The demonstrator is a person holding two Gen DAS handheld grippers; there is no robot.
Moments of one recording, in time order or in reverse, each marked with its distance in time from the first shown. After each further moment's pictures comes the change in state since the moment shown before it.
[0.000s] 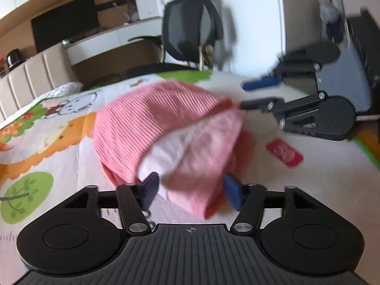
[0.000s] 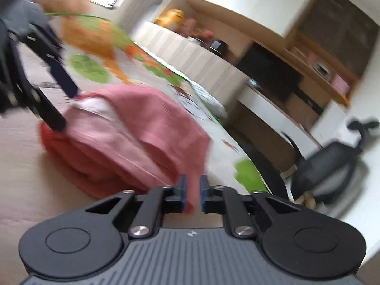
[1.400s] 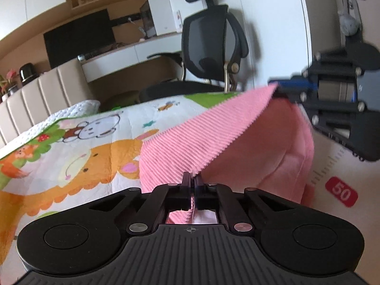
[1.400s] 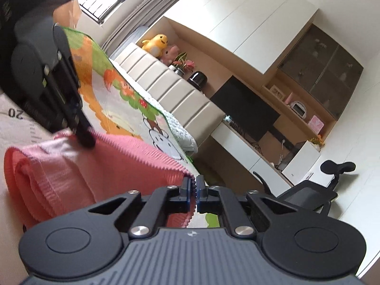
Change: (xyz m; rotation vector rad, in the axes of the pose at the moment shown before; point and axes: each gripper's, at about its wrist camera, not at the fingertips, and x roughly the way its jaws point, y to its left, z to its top) left arm 0.019 0.062 0.040 -0.010 -0.100 0.081; right arm 0.033 -0.006 0.047 -0.041 -0.106 -0.218
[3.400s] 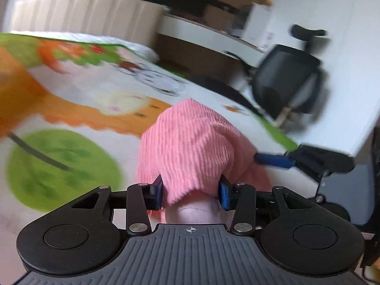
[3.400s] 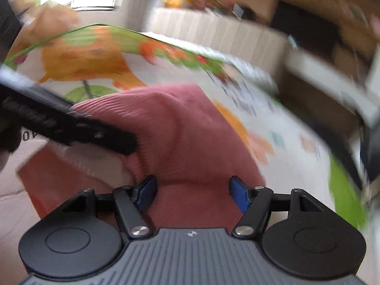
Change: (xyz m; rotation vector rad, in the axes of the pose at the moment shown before) left arm 0.019 0.141 -0.048 -0.639 0.025 0.044; right arm 0.157 0.063 0.067 0.257 0.219 0.425
